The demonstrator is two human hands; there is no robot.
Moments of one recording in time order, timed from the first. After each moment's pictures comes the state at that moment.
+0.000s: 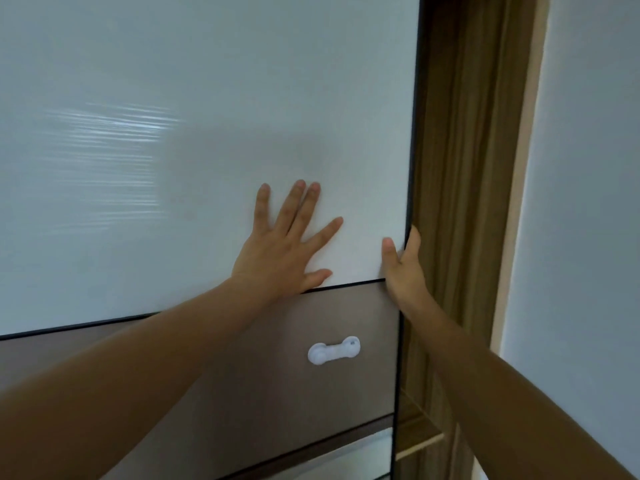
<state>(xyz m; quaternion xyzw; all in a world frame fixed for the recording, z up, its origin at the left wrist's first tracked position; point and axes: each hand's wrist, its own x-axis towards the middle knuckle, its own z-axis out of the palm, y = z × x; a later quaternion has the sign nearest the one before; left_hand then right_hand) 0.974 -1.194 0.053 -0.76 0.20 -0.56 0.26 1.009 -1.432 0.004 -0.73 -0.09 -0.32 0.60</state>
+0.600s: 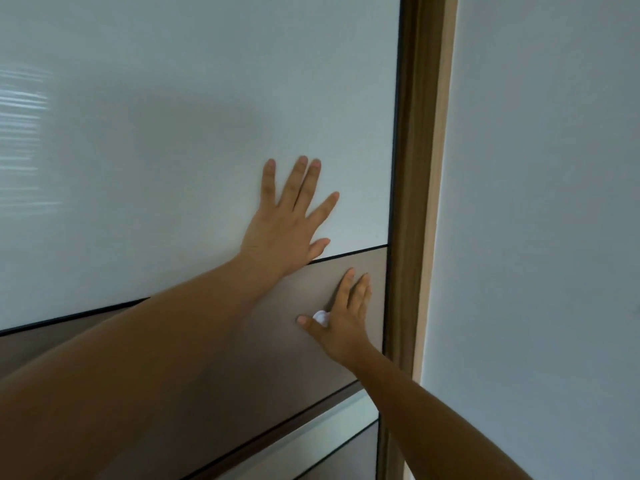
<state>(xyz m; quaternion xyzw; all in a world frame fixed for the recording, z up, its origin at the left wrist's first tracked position) 1.021 -1.332 0.051 -0.77 0.21 -0.55 0.26 1.008 -1.468 -0.117 -0.91 -0.01 -0.21 0.36</state>
